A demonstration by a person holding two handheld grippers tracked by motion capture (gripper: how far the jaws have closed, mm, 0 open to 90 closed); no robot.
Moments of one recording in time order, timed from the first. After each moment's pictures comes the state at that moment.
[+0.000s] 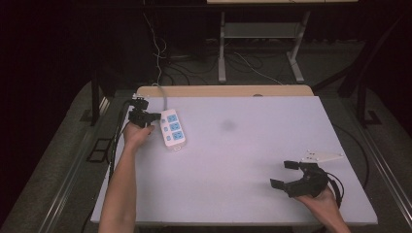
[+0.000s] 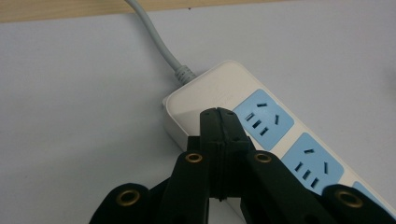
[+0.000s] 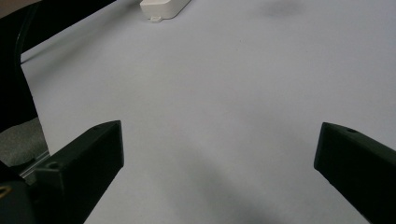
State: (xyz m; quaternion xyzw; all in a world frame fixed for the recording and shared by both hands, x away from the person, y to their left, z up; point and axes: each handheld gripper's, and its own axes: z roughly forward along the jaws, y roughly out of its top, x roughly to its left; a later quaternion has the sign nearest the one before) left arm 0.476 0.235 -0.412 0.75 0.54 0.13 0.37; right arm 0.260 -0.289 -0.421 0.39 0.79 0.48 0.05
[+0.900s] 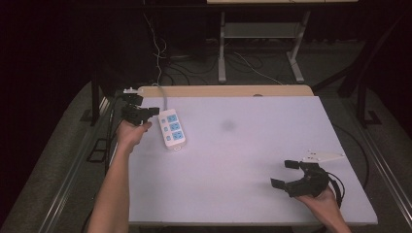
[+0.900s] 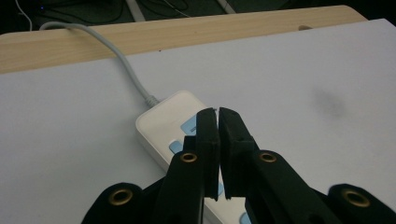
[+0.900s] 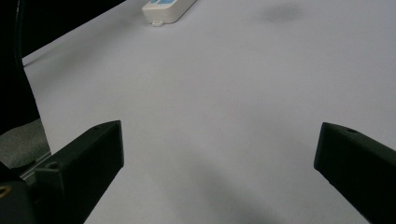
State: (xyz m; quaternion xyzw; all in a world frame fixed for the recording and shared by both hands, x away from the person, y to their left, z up) left arm 0.434 0.225 -0.356 0.74 0.51 0.15 0.41; right arm 0.259 -0.290 -0.419 0.38 0.78 0.49 0.05
